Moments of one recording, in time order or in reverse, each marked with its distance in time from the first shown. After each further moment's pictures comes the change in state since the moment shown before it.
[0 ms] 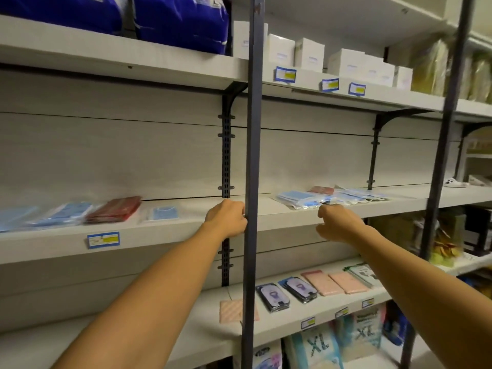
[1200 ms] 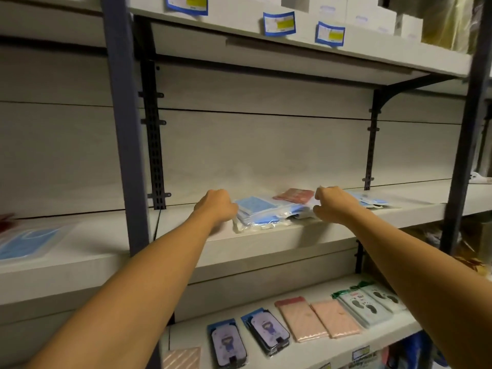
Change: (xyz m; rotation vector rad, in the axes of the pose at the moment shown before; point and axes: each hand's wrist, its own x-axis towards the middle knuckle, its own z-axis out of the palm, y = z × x) left_hand 0.256 0.106 0.131 -0.114 -0.025 -0.283; right_hand 0.245 0.196 0.069 0.068 0.050 -0.002
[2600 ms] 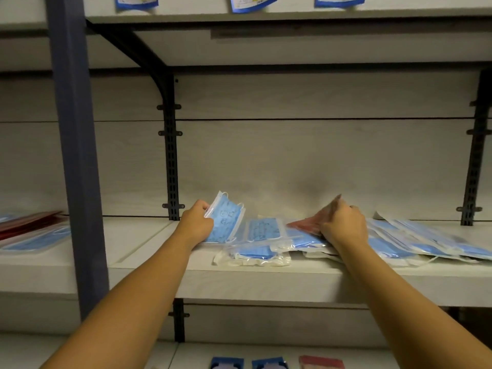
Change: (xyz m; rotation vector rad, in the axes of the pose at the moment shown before) left_hand 0.034 -0.010 0.033 -0.313 0.359 -0.342; right_hand 0.110 0.015 0.066 0.606 0.117 0.078
